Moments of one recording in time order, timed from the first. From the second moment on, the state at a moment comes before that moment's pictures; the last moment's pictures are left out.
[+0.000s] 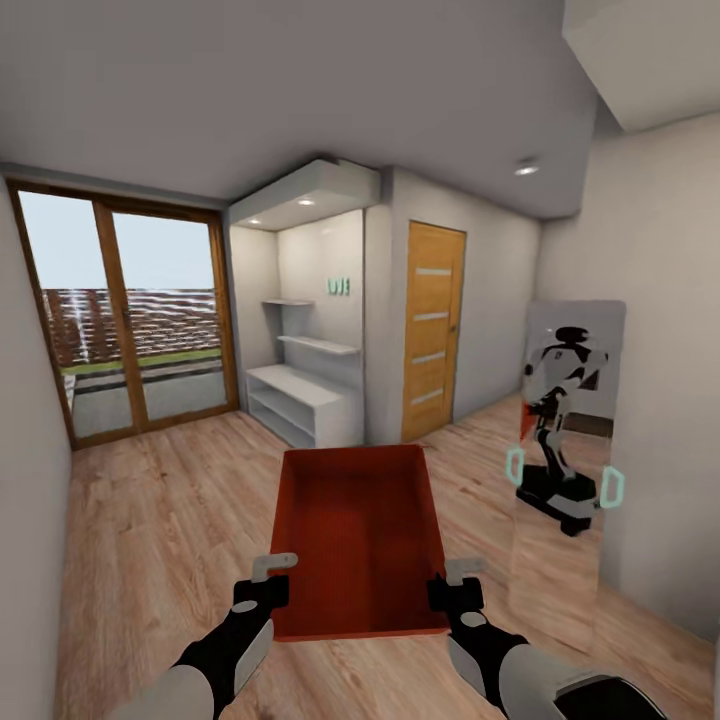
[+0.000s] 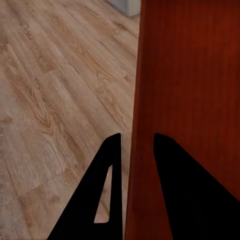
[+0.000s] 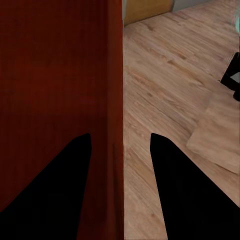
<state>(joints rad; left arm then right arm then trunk) -0.60 -0.11 -0.12 -0.33 0.15 -0.01 0.26 -0.73 0.12 0.19 0.01 -0.06 -0.29 -0.22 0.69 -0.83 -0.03</state>
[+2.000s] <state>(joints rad) -0.60 -0.11 -0.12 -0.33 0.15 -0.01 0.26 -0.73 0.12 0.19 0.01 -0.06 -0.29 -0.22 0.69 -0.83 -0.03</state>
